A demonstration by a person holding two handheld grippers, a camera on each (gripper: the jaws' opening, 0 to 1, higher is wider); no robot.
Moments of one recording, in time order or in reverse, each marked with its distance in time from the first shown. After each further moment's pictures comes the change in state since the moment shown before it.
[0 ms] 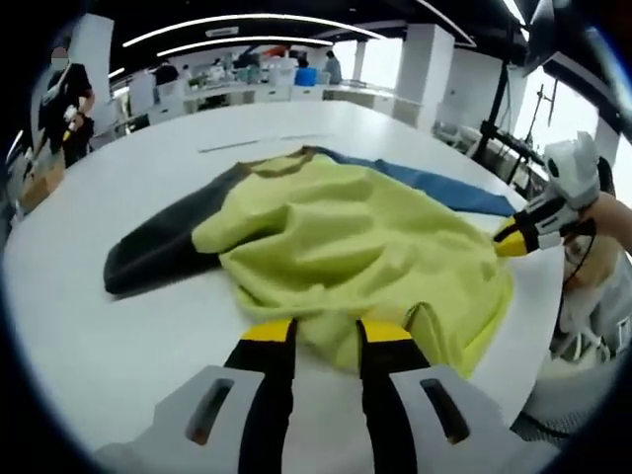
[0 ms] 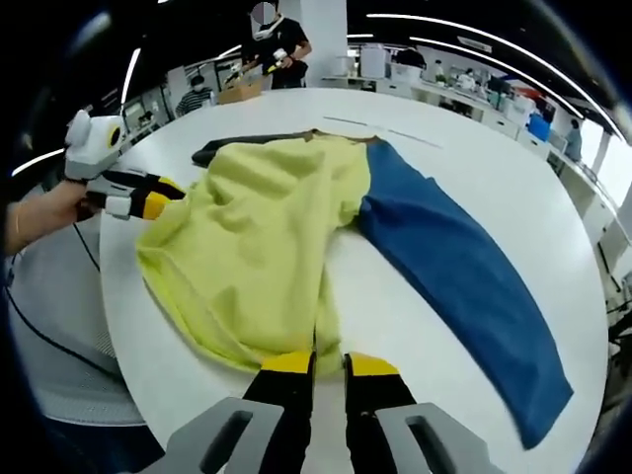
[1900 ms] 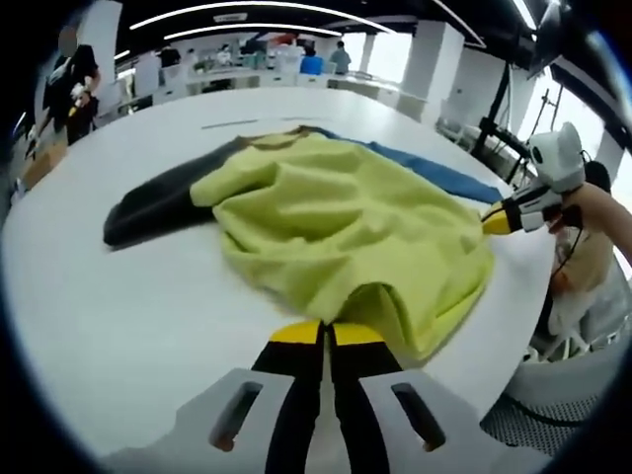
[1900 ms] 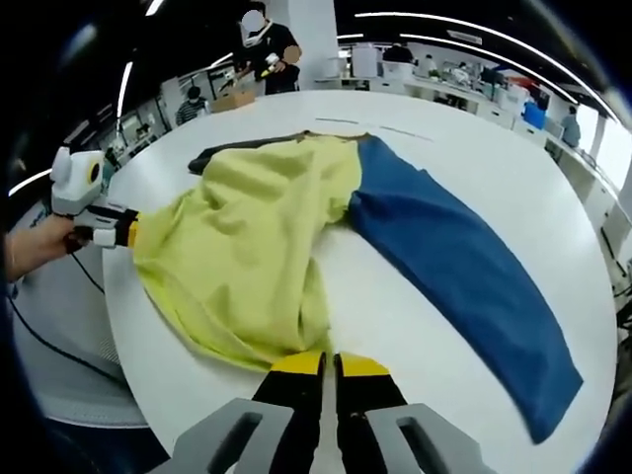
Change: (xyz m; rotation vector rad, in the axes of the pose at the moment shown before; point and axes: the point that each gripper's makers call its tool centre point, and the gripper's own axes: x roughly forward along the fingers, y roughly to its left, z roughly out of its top) left arm -0.023 -0.010 -0.031 -0.074 0.044 -0.032; right arm 0.001 -0.004 -0.002 0.053 -0.011 0.029
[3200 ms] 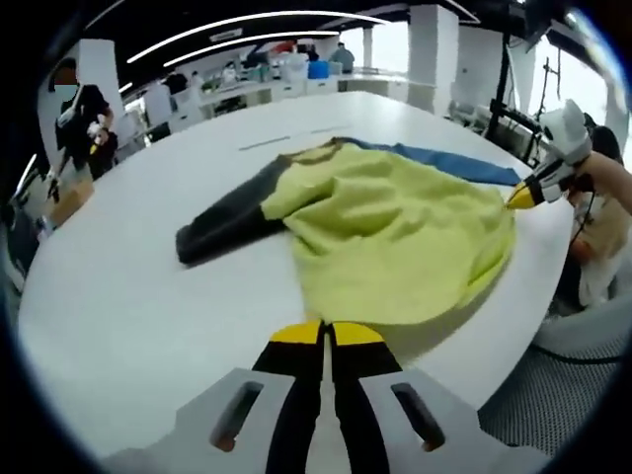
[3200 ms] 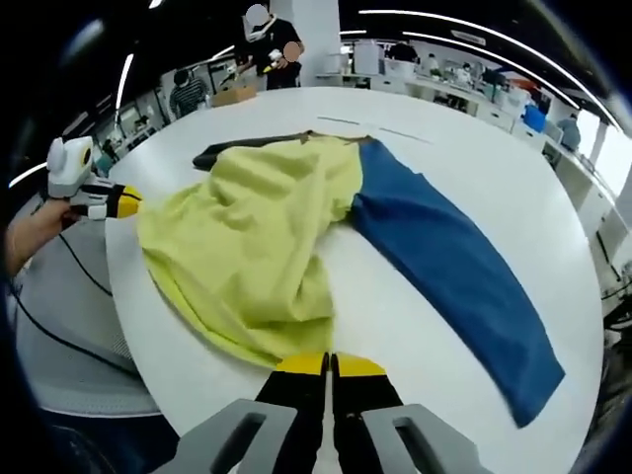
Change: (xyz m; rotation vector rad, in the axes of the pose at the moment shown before) left arm -0.056 0.043 0.002 0.127 0.001 0.136; right arm -0.028 0.004 -0.005 -0.009 0.029 -0.039
